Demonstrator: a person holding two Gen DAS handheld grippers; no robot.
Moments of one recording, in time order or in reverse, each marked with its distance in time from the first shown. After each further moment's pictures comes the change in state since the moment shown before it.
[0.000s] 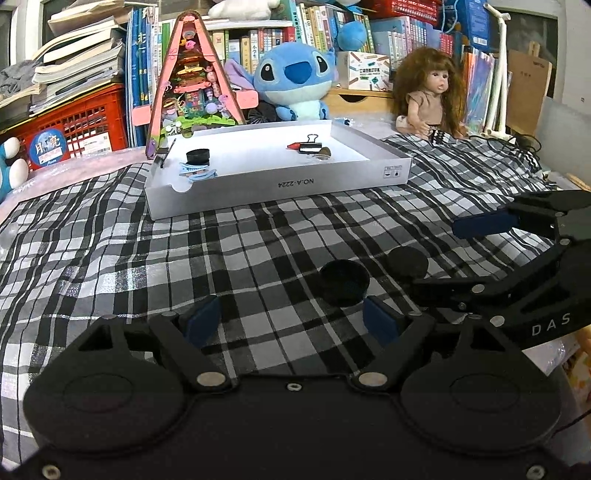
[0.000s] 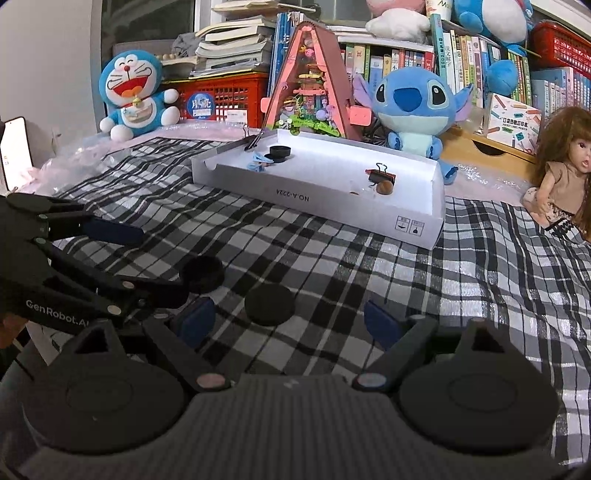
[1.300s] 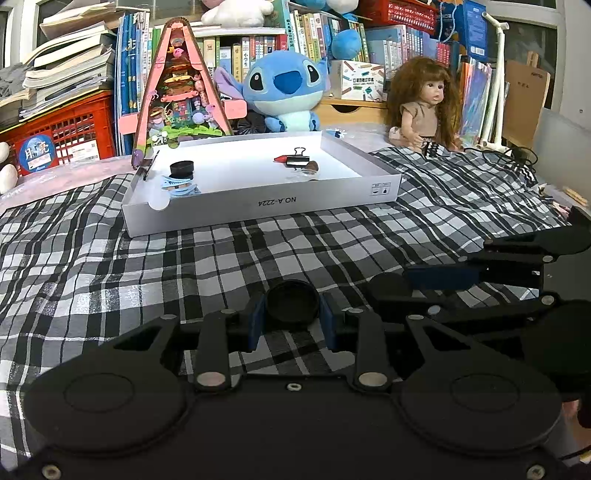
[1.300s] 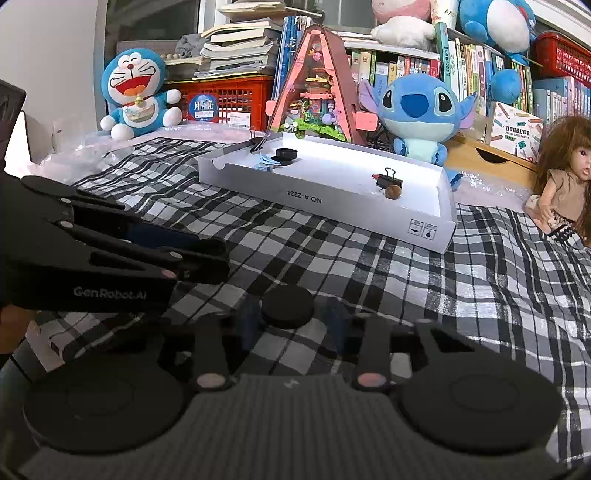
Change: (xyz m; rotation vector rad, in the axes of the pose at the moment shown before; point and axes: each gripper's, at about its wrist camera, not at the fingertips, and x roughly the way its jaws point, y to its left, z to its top) left arm 0.013 -0.012 0.013 -0.020 -0.023 -0.019; right arm 0.006 0.016 -0.004 -0.008 -0.025 -0.019
